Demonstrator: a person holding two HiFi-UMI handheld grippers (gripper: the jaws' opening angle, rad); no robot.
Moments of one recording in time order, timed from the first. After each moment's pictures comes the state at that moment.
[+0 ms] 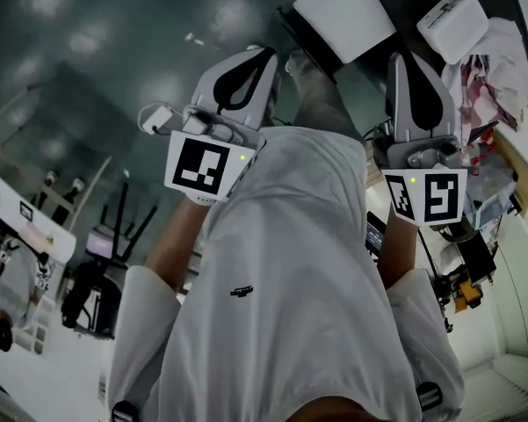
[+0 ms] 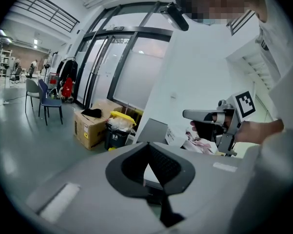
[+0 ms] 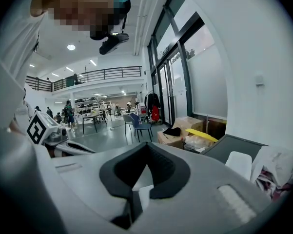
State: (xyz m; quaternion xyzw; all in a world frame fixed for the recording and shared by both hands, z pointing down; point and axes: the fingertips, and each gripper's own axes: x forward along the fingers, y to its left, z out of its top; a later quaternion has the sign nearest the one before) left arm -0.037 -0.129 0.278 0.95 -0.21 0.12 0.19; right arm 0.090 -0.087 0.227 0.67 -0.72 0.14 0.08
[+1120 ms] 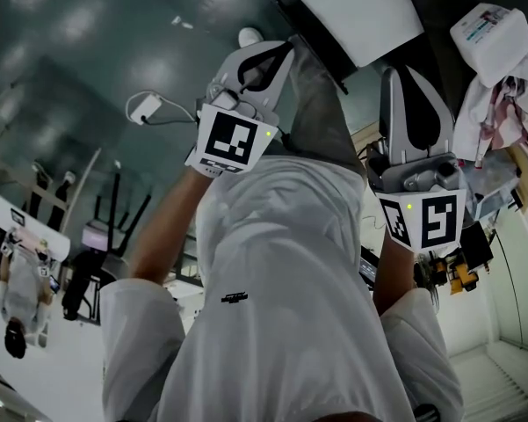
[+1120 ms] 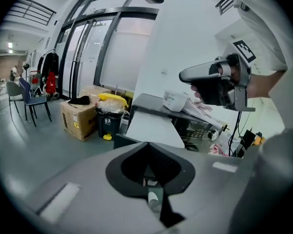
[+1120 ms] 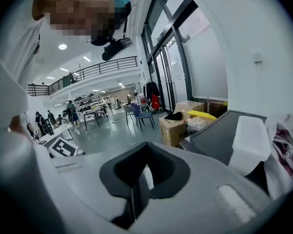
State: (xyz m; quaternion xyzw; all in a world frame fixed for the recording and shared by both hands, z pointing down) left arm -0.009 -0.104 0.437 0.95 -0.13 0.23 0.14; right arm 0.076 -0.085 0.312 0.66 -0.72 0.22 0.09
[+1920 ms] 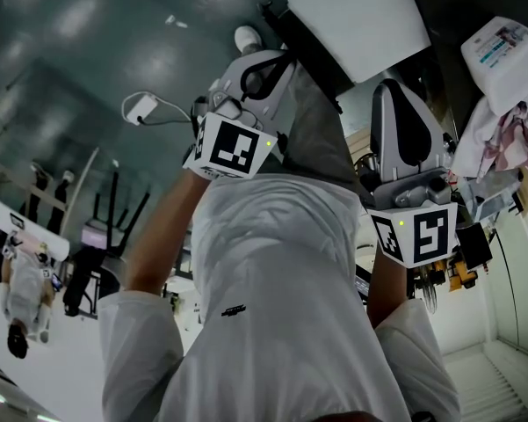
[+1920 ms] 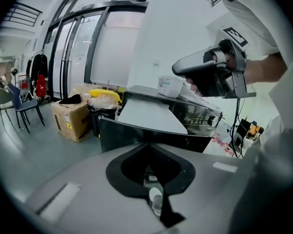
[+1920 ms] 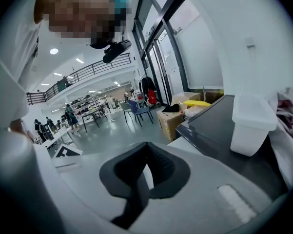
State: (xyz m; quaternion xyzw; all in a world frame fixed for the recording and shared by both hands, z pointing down) left arm 0.013 -0.097 0.482 0.96 -0.07 0.26 0.09; right arm 0.088 -0.083 0.358 0.66 -0.70 0.27 0.08
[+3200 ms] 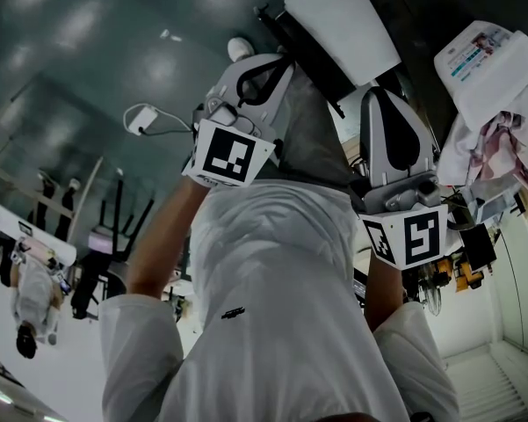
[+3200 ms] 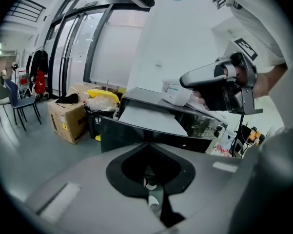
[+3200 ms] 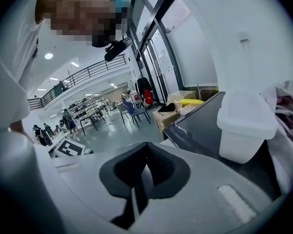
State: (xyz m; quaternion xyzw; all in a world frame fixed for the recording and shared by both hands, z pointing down) left arm 0.066 -0.120 0.469 0.96 -0.08 0.25 0.11; right arm 0.129 -0.092 0.365 0.66 -0.69 0.29 0.06
